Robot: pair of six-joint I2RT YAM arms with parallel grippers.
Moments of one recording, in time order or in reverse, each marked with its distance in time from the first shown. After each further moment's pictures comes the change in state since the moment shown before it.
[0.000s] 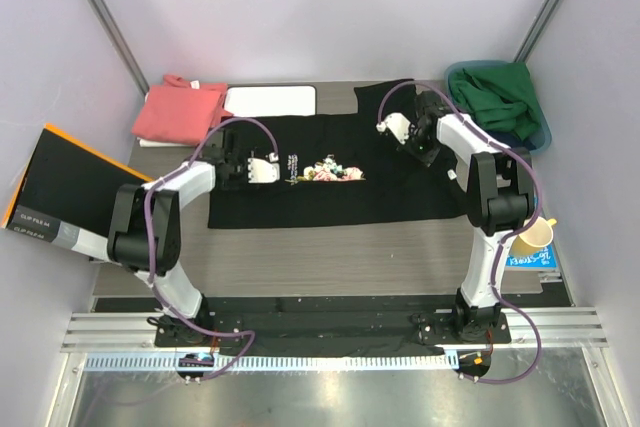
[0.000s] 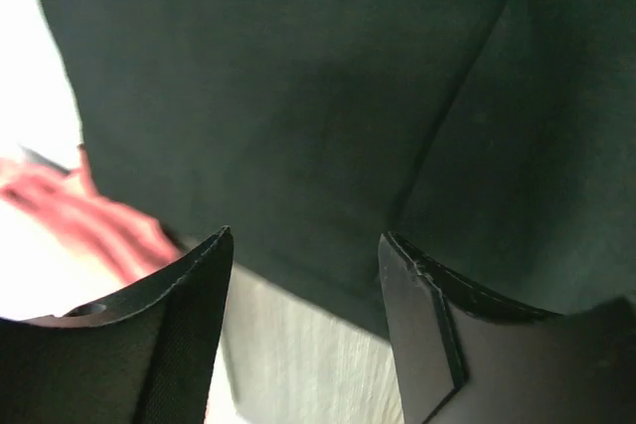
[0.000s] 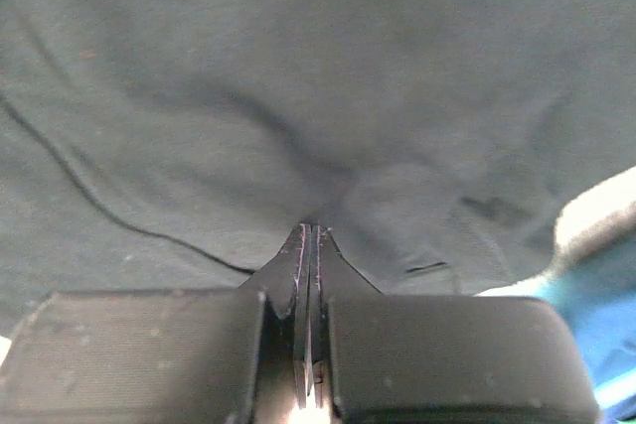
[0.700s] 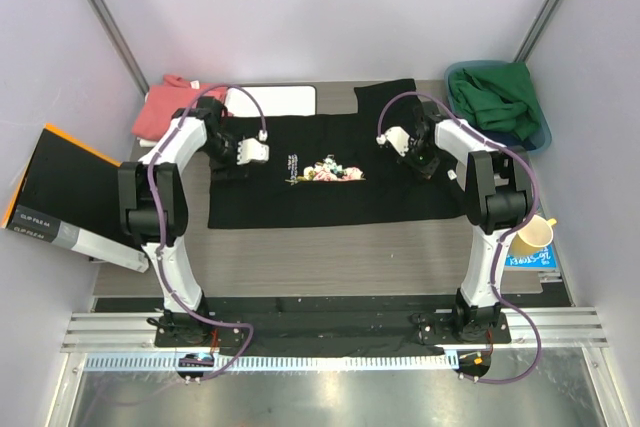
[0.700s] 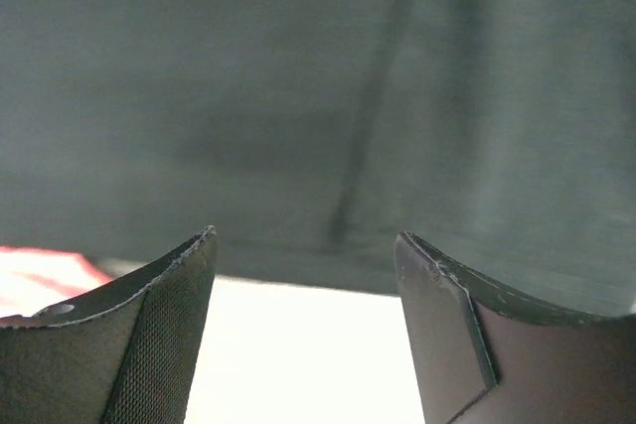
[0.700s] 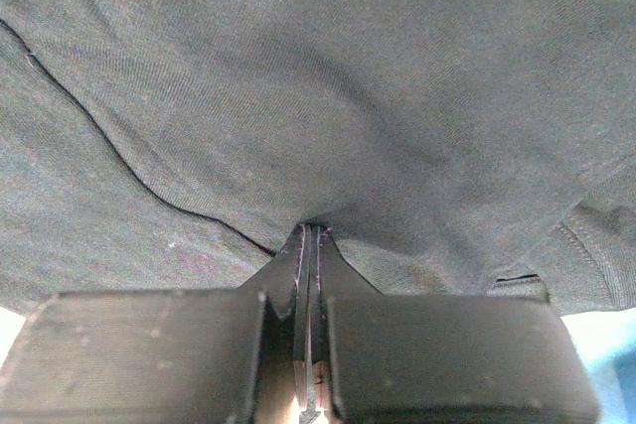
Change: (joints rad) left arm 0.097 0.239 0.534 -0.697 0.177 0.083; right arm 0.000 0.019 -0.061 -0.053 -0.018 -0.002
